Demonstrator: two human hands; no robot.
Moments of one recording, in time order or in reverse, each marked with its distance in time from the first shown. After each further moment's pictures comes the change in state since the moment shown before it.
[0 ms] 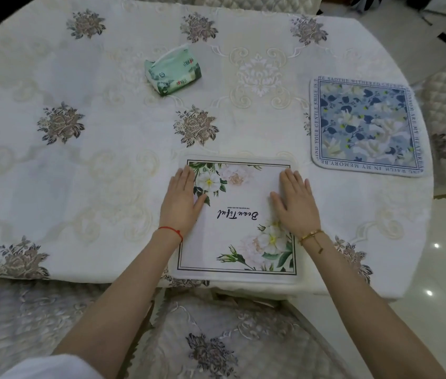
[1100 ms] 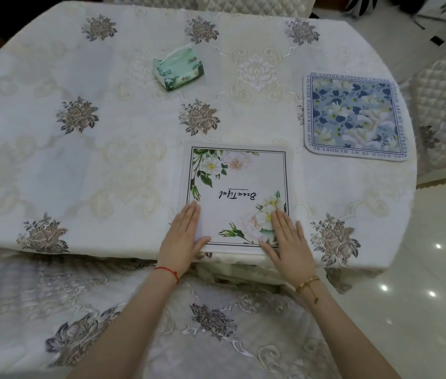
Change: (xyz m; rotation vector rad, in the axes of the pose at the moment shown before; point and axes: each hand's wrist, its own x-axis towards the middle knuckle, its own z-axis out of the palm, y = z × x) left_hand -0.137 0.007 0.013 0.064 -0.118 0.078; right_hand -0.153 -0.012 0.027 -0.138 -0.139 -0.078
